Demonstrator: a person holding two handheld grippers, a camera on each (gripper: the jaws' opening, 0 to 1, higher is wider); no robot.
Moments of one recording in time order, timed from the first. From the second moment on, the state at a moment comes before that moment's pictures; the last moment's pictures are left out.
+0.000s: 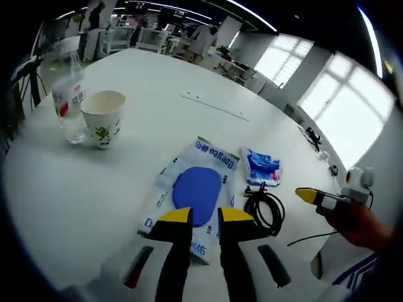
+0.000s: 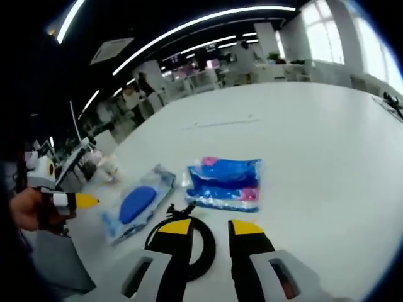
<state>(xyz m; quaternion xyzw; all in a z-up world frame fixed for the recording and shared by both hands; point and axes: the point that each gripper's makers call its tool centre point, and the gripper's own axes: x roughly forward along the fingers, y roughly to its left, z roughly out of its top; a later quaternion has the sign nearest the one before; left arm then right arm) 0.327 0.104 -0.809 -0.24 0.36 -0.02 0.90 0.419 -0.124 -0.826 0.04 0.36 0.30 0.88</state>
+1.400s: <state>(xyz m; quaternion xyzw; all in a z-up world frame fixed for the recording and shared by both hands) 0.280 0.087 -0.862 -0.30 0.40 -0.04 0.86 0.315 -0.100 -0.807 0.07 0.36 0.30 0.88</state>
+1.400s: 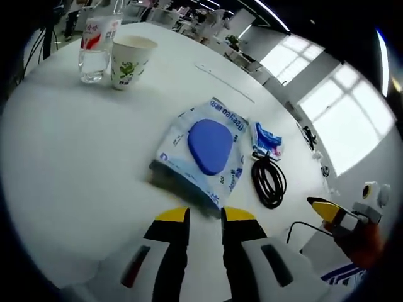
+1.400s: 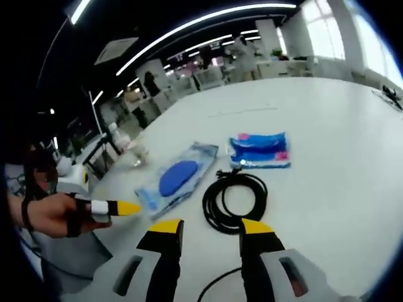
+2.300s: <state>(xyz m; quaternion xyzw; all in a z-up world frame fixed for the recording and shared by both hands) 0.292 0.073 -0.872 -0.30 0.41 -0.05 0.86 0.302 -0.110 -0.801 0.08 0.37 0.29 0.88</state>
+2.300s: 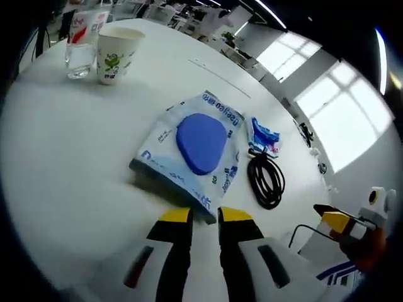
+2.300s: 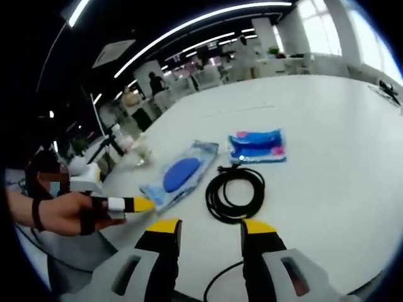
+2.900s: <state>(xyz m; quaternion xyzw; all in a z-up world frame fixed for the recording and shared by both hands) 0.291 0.080 -0.873 -0.31 0.41 -0.04 0.86 0.298 -0.108 -0.807 0.08 0.38 0.29 0.88</state>
